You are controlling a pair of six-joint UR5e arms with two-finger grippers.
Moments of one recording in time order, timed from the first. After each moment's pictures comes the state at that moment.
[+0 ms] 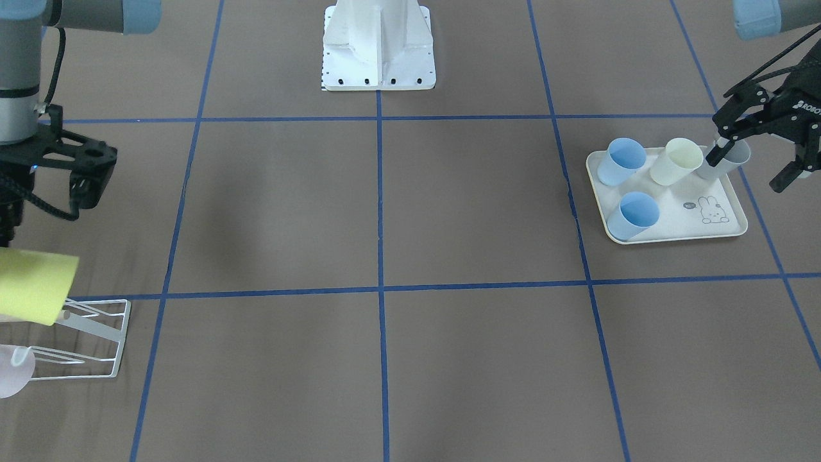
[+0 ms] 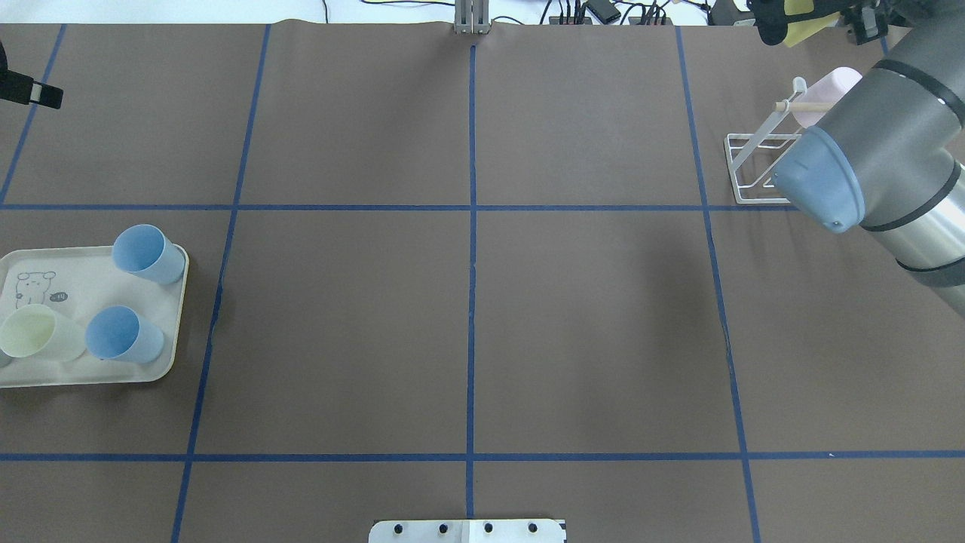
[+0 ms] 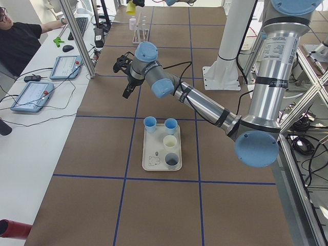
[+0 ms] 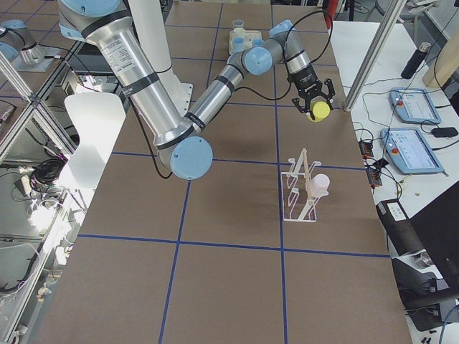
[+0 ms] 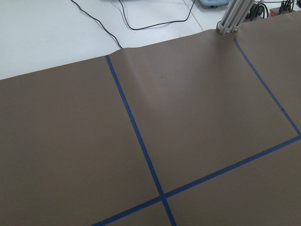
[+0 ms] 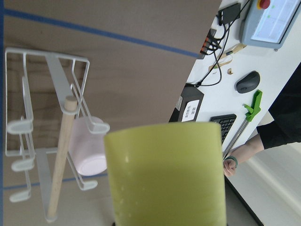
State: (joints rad) left arm -1.28 -1.72 -1.97 -1.98 -2.30 -0.50; right arm 1.03 -1.02 1.85 -1.84 1.36 -1.08
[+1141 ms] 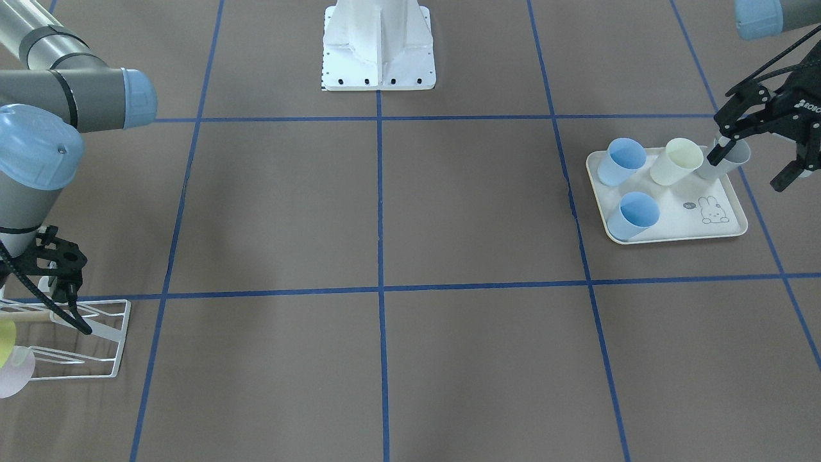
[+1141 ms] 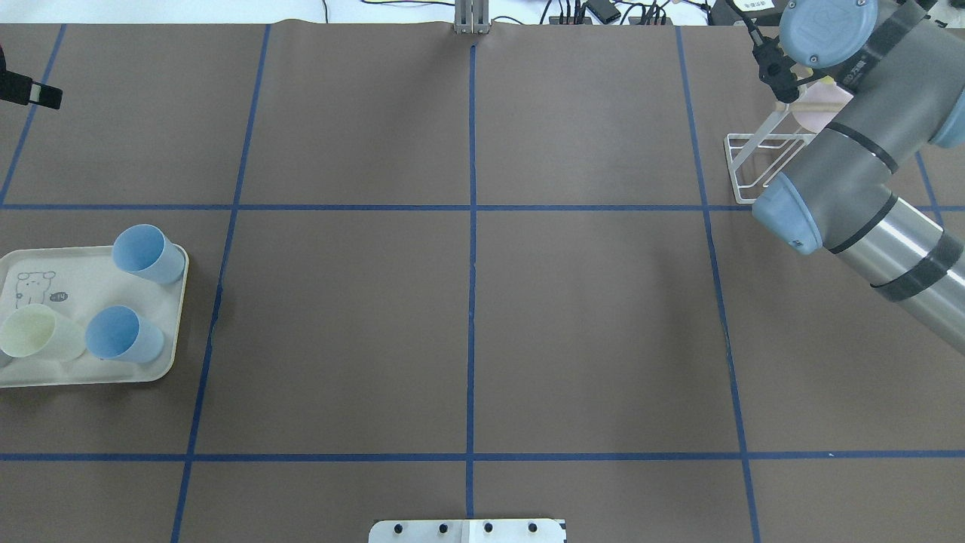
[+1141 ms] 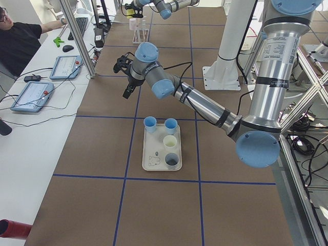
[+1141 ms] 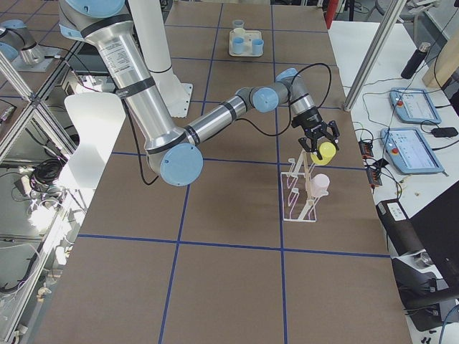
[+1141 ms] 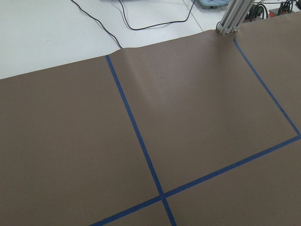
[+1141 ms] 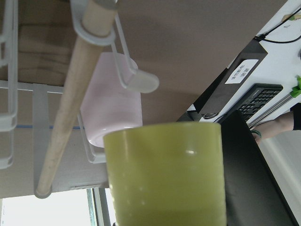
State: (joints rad) left arm -1.28 -1.71 -1.97 -1.99 -2.30 -0.51; right arm 0.97 -1.09 1.63 -1.69 1.18 -1.16
